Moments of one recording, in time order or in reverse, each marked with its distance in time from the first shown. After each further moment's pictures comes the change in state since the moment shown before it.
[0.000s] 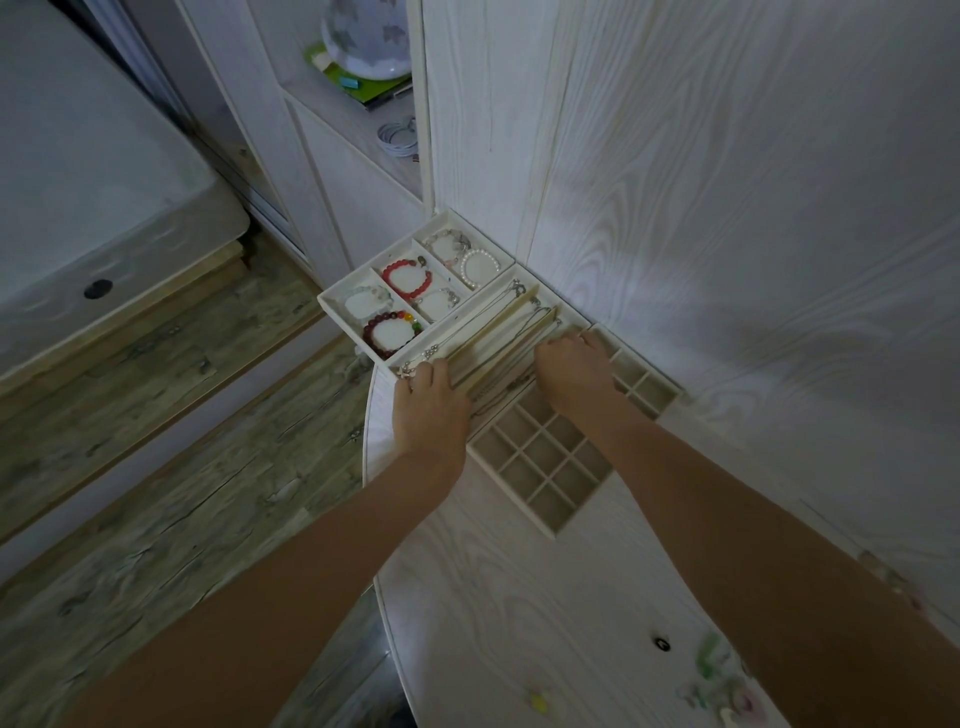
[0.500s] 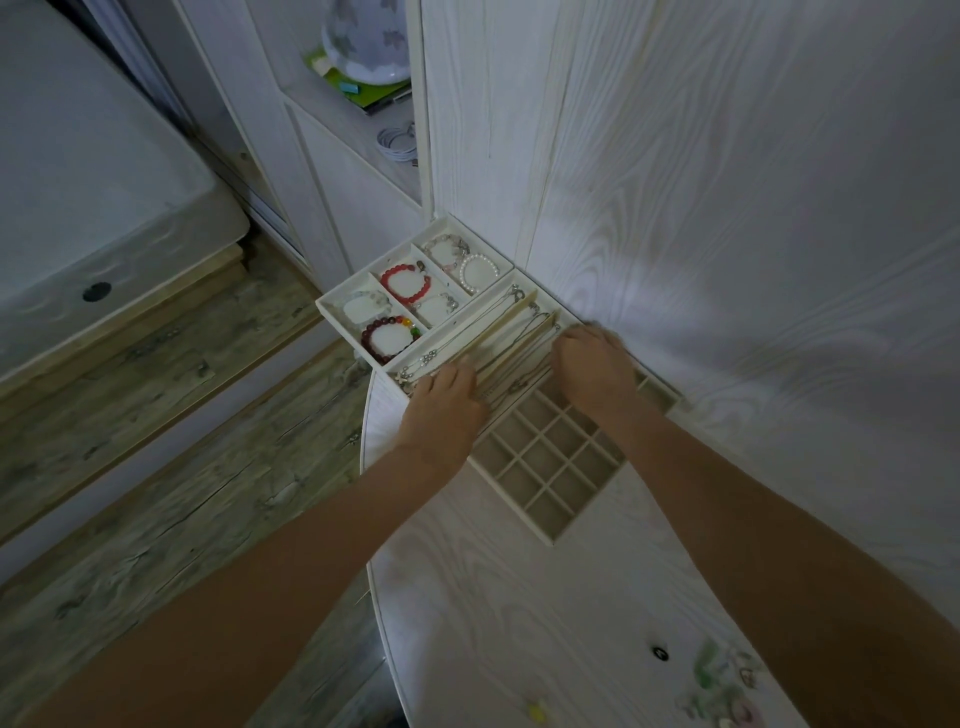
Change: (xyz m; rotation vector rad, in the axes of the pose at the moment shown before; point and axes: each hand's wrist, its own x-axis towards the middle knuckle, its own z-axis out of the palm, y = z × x) left_hand 0.011 -0.005 0.007 0.009 0.099 0.334; right_hand 0.003 0.027 0.009 0.100 0.150 0.024
